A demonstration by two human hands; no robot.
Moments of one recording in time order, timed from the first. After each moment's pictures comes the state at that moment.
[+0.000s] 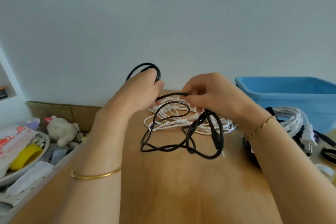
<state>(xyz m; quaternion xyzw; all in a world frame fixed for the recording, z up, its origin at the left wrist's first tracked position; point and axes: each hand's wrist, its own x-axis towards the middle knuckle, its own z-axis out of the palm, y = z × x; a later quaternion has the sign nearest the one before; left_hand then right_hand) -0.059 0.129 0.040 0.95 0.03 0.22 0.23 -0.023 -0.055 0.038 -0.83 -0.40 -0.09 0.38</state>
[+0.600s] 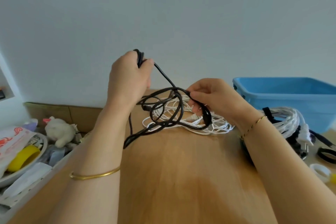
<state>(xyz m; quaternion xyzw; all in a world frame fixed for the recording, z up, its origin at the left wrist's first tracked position) -0.066 0.123 0.050 0.83 0.06 0.45 0.33 -0.001 -0.060 0.018 -0.78 -0.29 0.02 0.55</state>
